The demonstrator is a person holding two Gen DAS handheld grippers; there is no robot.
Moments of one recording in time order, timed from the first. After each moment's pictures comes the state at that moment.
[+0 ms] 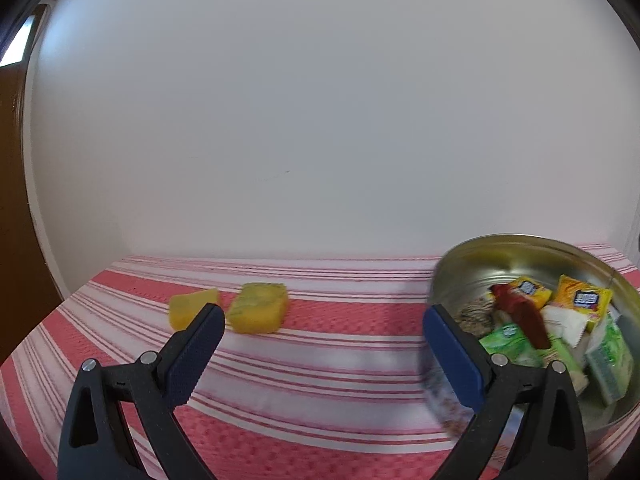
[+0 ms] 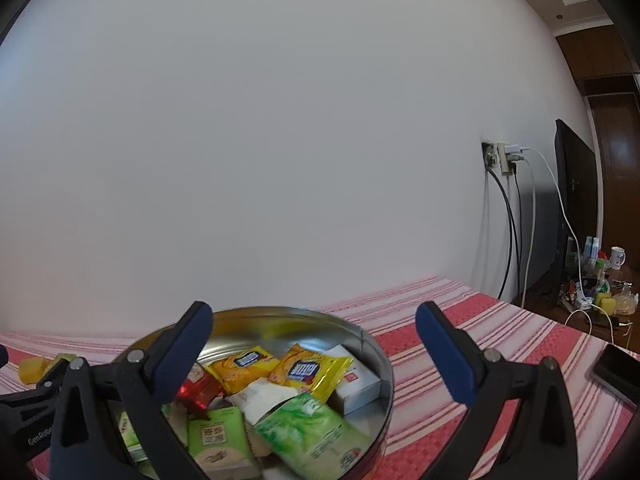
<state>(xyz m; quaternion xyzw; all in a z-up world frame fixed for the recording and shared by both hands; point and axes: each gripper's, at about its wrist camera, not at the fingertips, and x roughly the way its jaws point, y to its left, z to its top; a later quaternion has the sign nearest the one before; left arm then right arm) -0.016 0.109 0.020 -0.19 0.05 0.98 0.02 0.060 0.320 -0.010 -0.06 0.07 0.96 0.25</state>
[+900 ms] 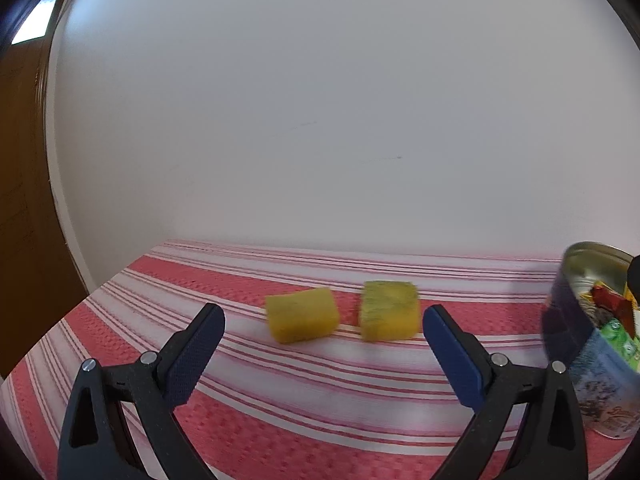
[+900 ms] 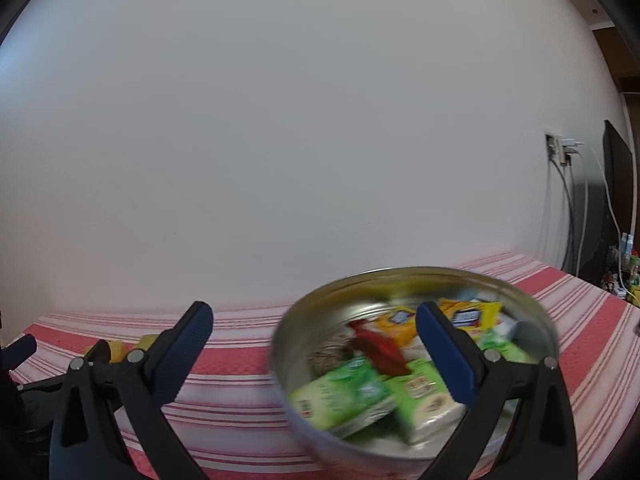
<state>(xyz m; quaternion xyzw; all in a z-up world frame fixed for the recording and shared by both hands) -0.061 -0.007 0.010 -0.21 0.03 0.98 -0.02 0.009 0.182 -0.017 -0.10 0.06 0.98 0.17</state>
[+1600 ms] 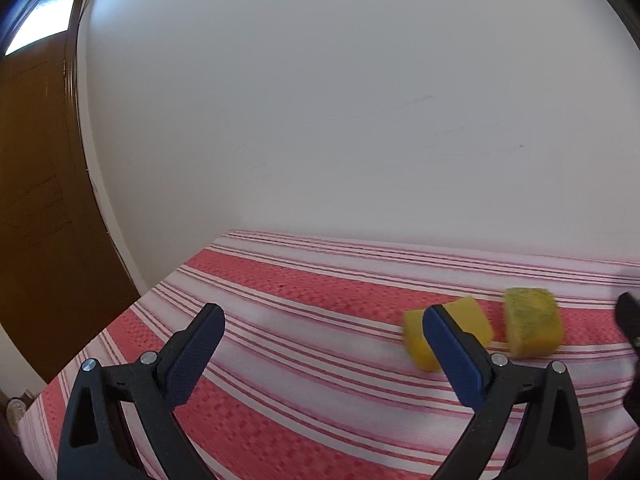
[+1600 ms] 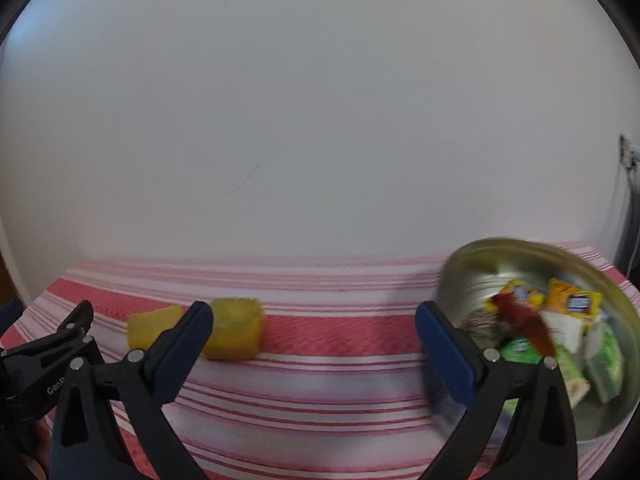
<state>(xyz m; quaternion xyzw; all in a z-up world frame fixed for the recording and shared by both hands) -0.119 -0.098 0.000 -0.24 0.04 0.96 -0.12 -0.084 0.104 -0.032 -0.22 0.04 0.97 0.08</state>
